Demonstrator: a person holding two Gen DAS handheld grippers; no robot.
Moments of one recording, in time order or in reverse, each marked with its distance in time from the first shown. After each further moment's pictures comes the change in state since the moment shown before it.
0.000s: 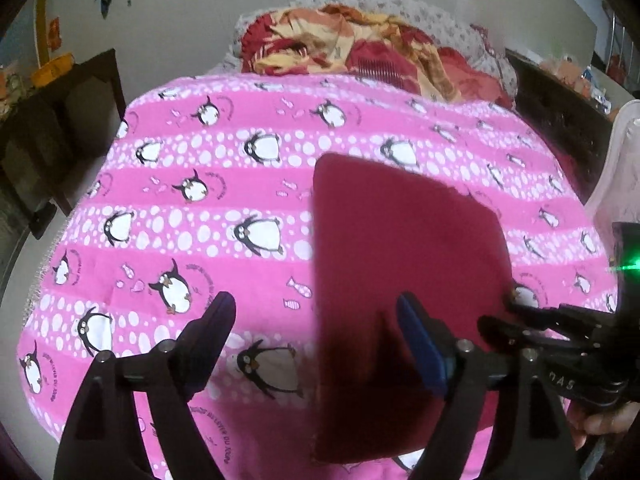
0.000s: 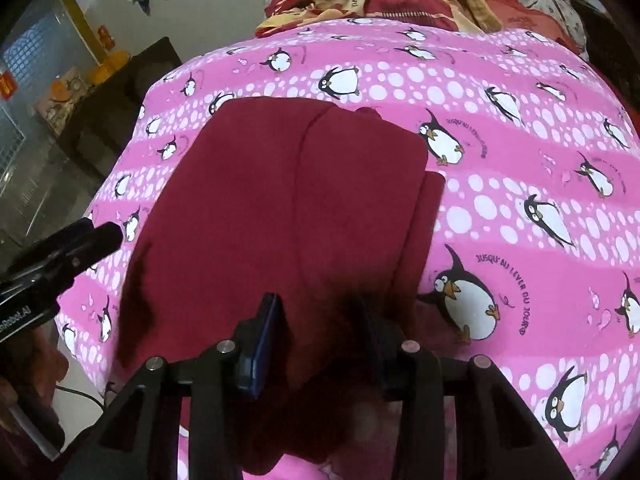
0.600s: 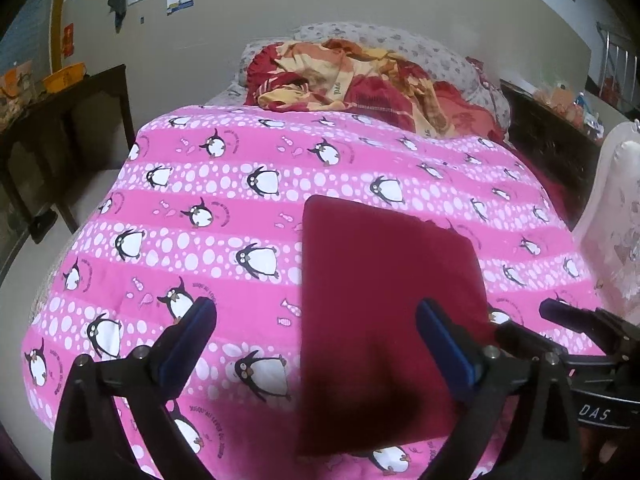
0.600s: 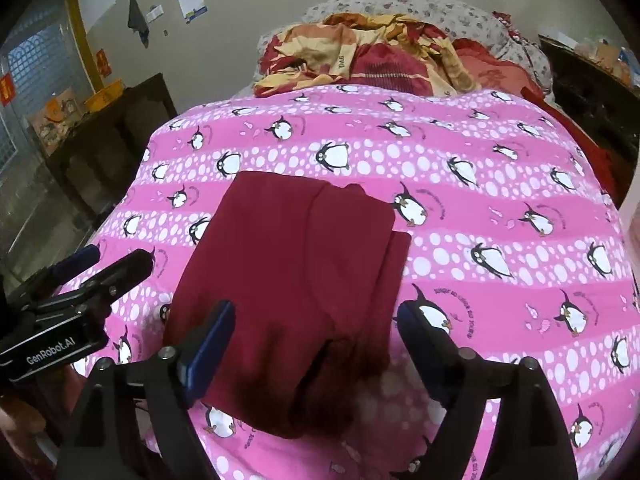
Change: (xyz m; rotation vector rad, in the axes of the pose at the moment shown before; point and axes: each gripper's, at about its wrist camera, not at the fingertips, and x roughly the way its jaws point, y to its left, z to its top) left arm -0.034 -0.004 0.002 -0.040 -0.101 -0.018; right arm -0.075 0.036 -0.004 0.017 -0.176 -0.108
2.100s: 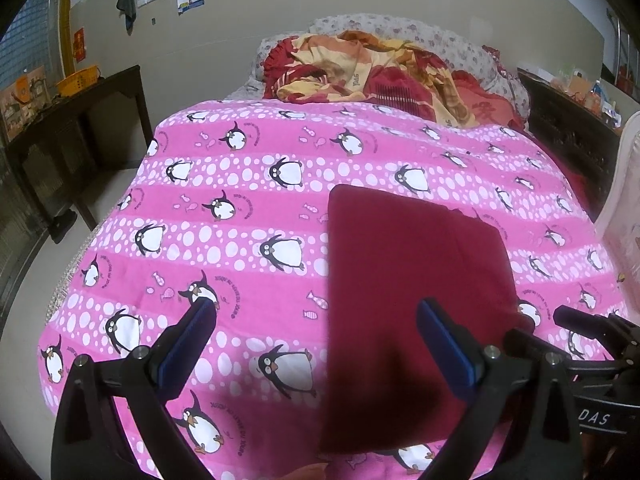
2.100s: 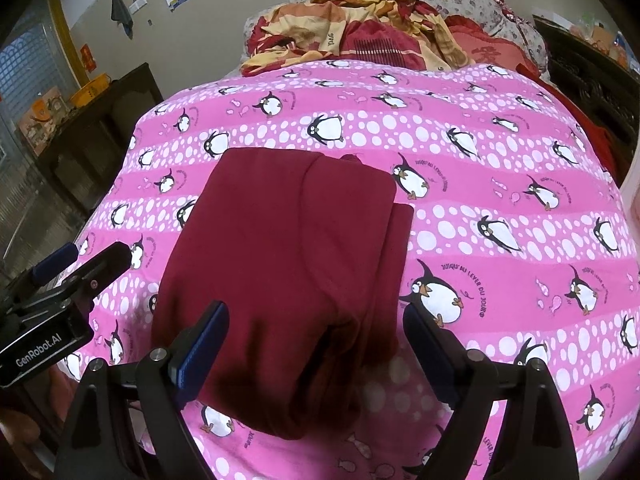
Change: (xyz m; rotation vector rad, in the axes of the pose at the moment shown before) left arm 0.007 0.008 -0.005 0.020 0.021 0.077; right arm 0.021 0.002 -0.007 0.033 0.065 -0.020
